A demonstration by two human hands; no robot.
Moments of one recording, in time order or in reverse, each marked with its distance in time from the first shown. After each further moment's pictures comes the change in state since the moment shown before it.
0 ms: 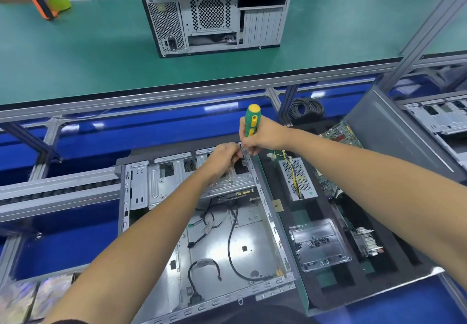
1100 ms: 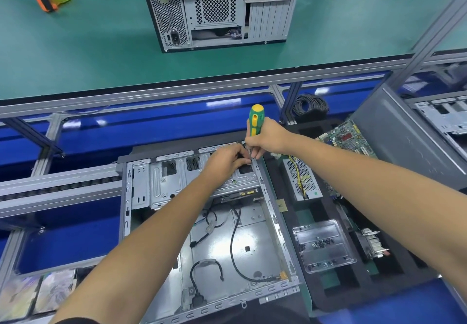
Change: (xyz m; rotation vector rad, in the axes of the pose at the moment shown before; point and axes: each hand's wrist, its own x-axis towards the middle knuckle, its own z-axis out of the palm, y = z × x) left_hand 0.009 -0.026 -0.003 0.651 0.104 0.352; right_hand 0.011 0.016 0.014 0.050 0.102 0.161
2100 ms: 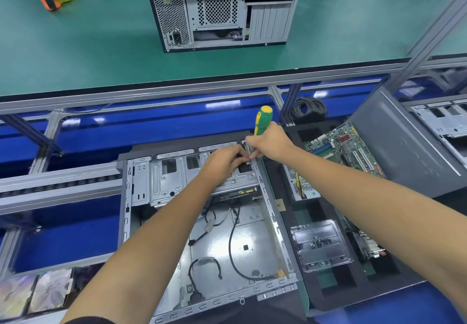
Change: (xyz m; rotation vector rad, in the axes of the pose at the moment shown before) left_hand -0.003 -0.011 0.004 0.047 -0.011 0.045; right_hand -0.009 0.006 0.018 -0.008 0.281 0.089
